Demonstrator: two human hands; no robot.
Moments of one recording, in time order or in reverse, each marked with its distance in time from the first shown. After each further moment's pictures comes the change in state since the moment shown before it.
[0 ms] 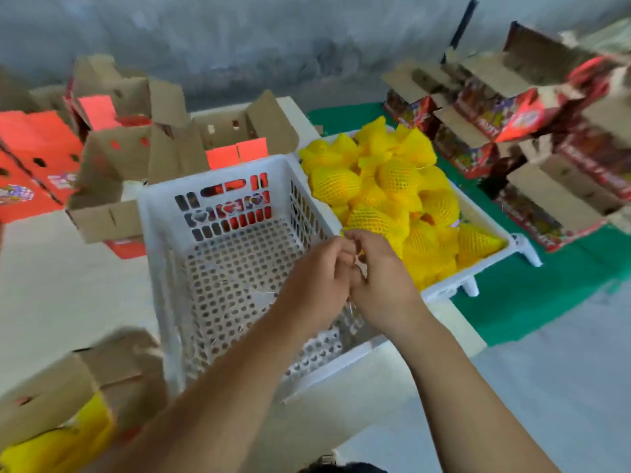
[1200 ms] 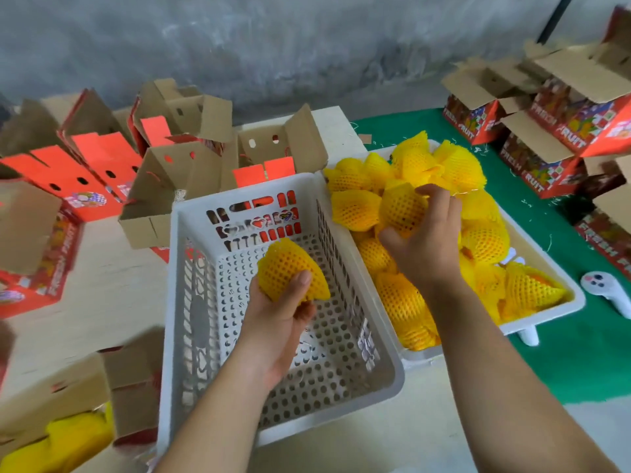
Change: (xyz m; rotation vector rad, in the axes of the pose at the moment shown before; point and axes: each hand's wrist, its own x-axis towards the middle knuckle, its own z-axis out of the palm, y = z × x) left_hand 0.003 -0.016 0.001 -1.106 0.486 -0.457; right_hand 0.127 0.073 -0.029 0.106 0.332 -0.042
